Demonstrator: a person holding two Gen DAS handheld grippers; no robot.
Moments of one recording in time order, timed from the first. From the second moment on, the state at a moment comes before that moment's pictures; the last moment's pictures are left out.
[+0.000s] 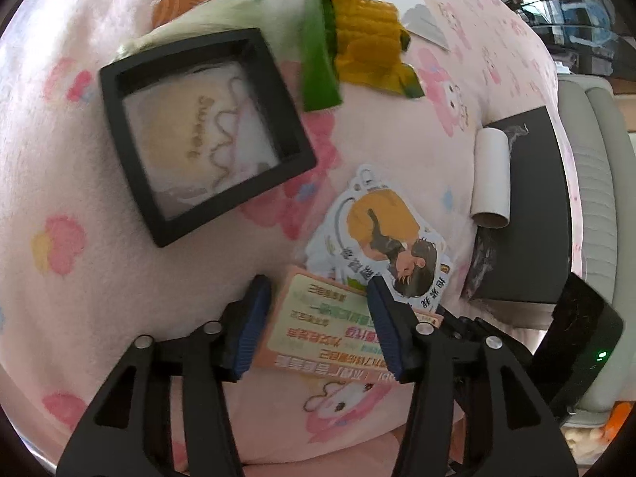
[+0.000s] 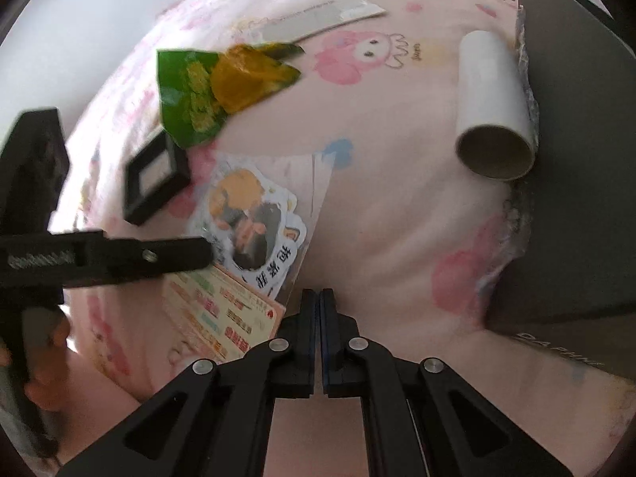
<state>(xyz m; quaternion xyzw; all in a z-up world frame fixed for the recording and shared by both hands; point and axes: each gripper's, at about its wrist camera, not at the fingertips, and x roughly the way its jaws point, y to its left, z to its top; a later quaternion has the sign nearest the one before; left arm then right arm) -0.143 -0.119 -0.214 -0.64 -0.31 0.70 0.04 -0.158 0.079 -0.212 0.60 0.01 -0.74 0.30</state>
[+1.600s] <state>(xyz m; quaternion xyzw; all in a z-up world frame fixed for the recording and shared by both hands) -0.138 -0.081 -0.154 -0.56 -0.28 0.76 0.19 -0.133 0.127 -0.137 0.55 -0.05 -0.77 0.31</state>
